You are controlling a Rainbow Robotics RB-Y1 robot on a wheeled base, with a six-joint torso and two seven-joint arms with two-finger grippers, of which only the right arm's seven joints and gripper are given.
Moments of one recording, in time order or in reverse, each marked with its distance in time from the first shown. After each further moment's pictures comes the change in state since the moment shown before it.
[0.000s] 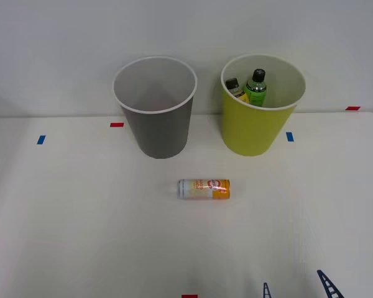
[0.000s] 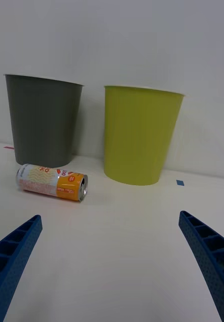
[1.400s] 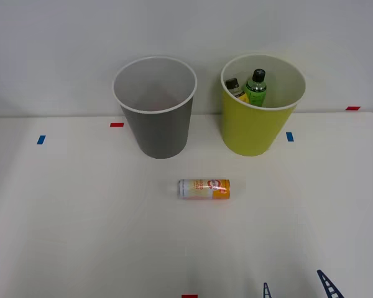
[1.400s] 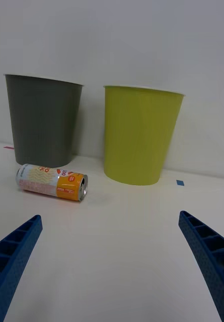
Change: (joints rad) arm 0.000 0.000 0.000 0.000 0.000 0.000 0.000
